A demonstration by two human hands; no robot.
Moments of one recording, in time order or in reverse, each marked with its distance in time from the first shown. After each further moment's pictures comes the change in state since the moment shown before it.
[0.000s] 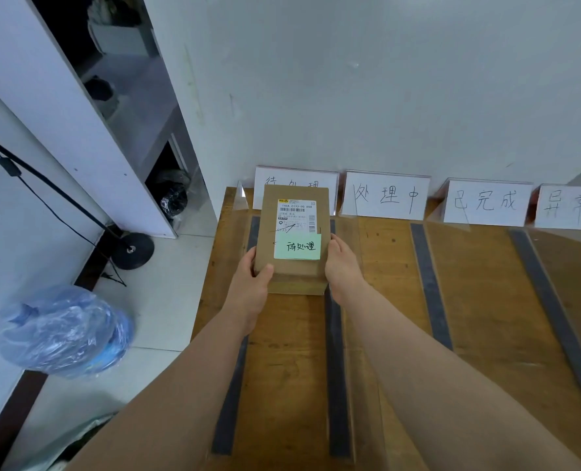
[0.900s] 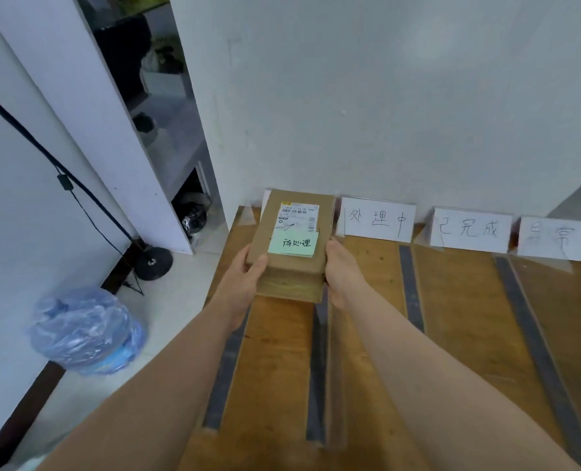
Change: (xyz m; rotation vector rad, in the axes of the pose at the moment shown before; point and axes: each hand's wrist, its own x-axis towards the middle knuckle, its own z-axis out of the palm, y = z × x) left_hand -0.072 0.041 0.000 -0.110 0.011 0.162; right_hand -0.046 -0.028 -0.038 0.051 -0.220 -0.101
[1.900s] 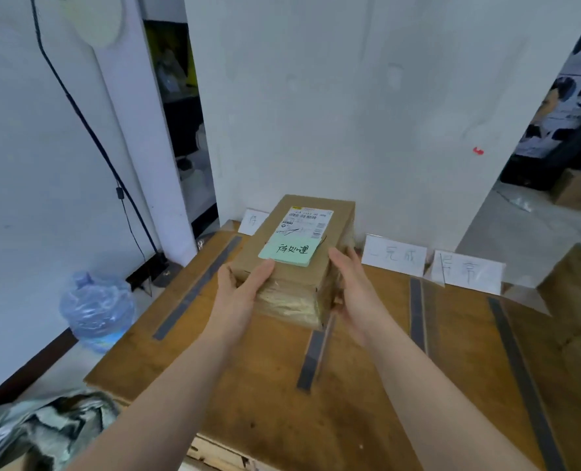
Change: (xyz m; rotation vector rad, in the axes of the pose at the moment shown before) left_hand -0.287 0.037 0.219 -0.253 0.261 0.103; right_hand -0.254 -0.020 -0.258 0.114 -0.363 -0.261
